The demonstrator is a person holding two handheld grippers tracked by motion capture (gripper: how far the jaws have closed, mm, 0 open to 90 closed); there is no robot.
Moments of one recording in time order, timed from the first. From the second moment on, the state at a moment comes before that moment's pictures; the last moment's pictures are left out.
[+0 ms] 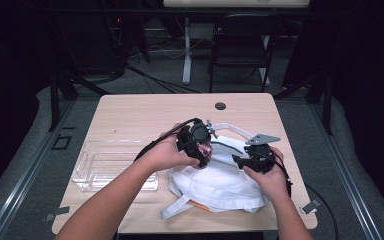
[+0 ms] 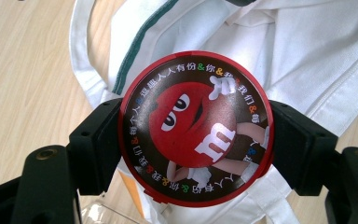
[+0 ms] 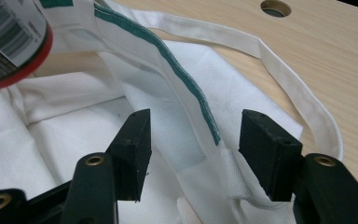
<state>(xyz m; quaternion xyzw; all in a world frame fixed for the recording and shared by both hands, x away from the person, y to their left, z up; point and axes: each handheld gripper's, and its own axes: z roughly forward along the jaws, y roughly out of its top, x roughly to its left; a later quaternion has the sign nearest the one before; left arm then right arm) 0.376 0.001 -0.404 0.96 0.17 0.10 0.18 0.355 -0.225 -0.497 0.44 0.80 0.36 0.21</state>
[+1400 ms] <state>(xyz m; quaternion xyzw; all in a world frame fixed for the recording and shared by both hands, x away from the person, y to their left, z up) 0.378 0.062 -0.385 0.95 0.20 0.12 0.18 0.354 -0.223 -0.496 0.43 0.80 0.36 0.21</state>
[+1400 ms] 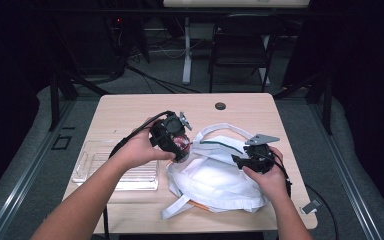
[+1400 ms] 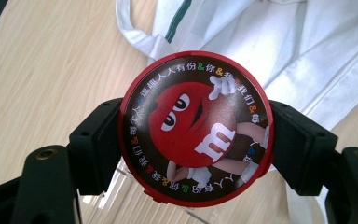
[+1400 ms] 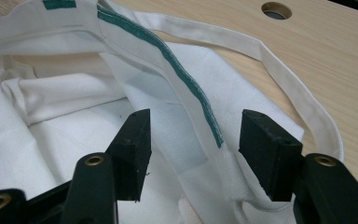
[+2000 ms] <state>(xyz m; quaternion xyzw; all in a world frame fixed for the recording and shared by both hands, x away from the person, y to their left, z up) 0.378 0.092 -0.380 0.95 0.22 0.13 0.18 0.354 -0.225 -0.495 0.44 0.80 0.35 0.21</state>
